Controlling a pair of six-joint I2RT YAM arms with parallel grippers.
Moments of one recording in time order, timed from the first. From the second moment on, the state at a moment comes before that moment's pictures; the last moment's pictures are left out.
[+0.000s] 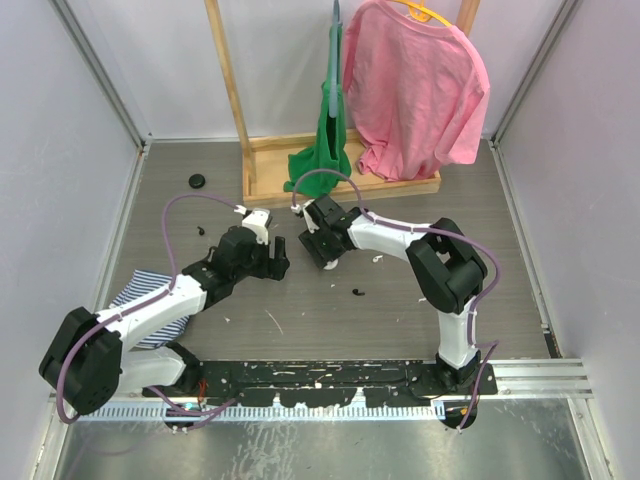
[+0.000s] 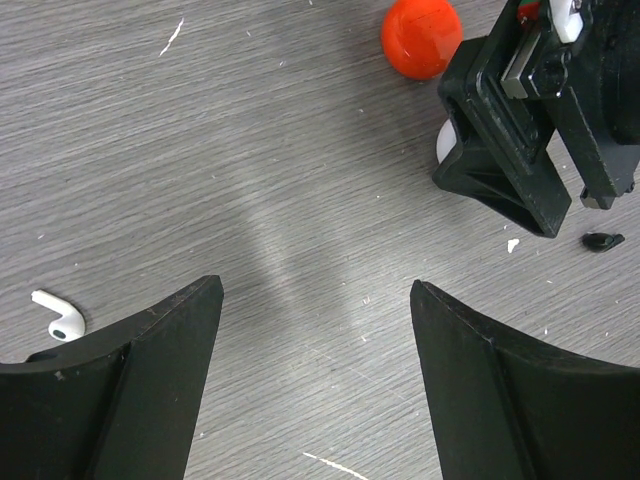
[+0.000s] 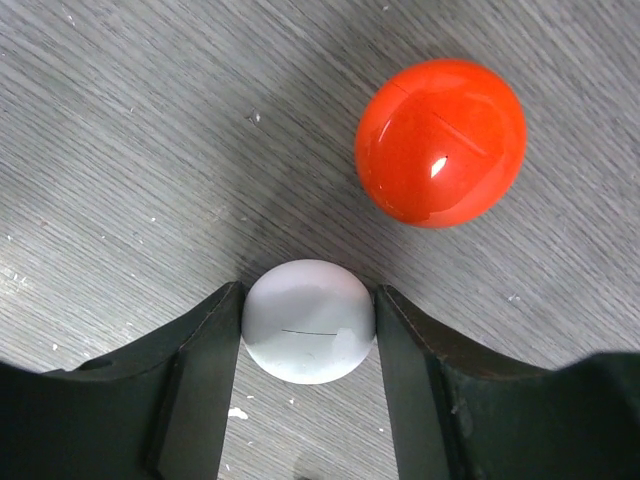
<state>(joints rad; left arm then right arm) -0.62 1.19 0.60 -0.02 -0.08 -0.33 0.73 1.94 1.30 -0.44 0.01 0.03</state>
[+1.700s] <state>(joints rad) -0.62 0.96 0.65 -0.15 0.29 -0.69 0.94 1.29 0.71 0.22 -0.32 -0.55</state>
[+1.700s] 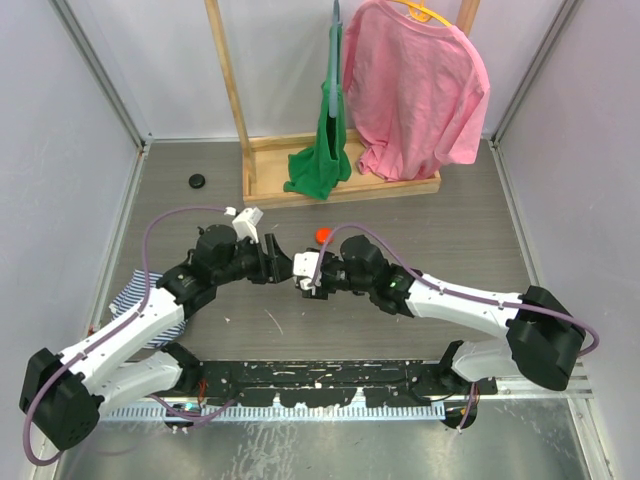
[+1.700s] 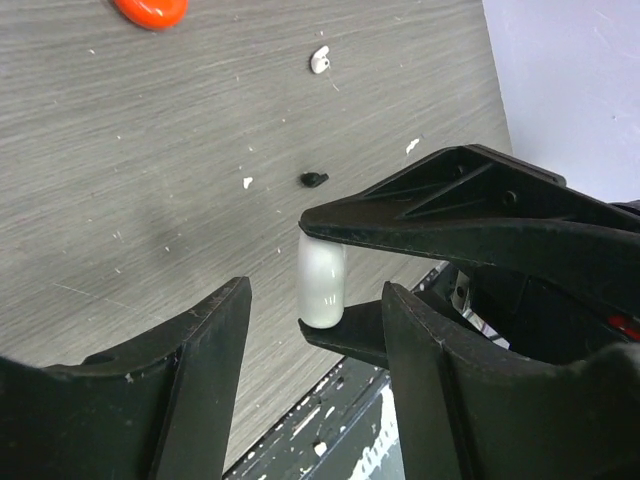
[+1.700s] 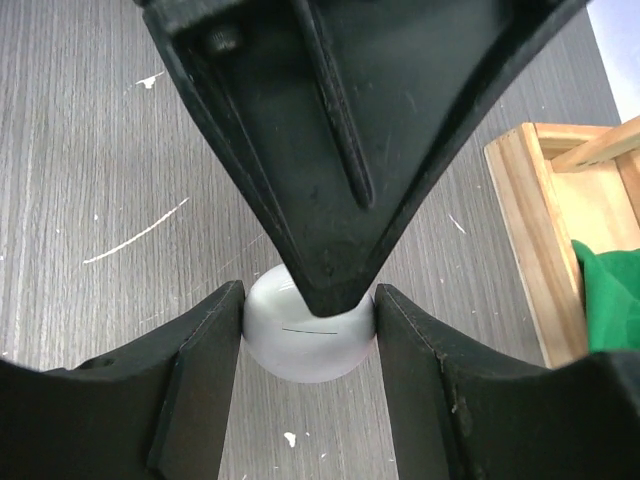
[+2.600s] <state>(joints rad) -0.62 1.01 0.63 -0.09 0.39 -0.77 0.94 1.28 0.65 0.36 -0.35 -0.62</state>
